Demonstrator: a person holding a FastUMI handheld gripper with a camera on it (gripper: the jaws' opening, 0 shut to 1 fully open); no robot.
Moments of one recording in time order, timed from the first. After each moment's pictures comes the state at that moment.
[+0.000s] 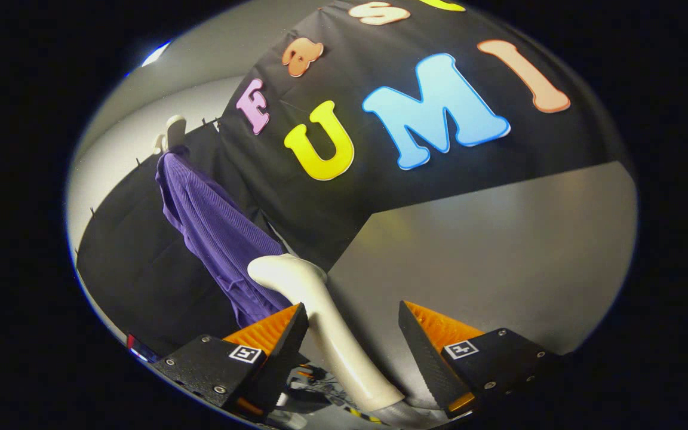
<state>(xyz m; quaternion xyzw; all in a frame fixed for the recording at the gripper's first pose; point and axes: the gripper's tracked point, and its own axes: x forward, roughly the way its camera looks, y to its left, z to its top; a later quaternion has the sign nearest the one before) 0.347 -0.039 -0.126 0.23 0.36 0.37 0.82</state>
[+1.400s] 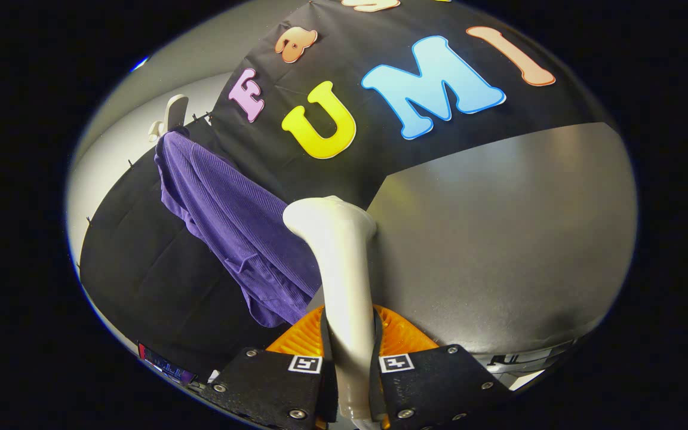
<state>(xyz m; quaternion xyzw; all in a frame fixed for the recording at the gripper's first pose) 0.283 0.007 -0.142 0.21 0.38 0.34 0.83</state>
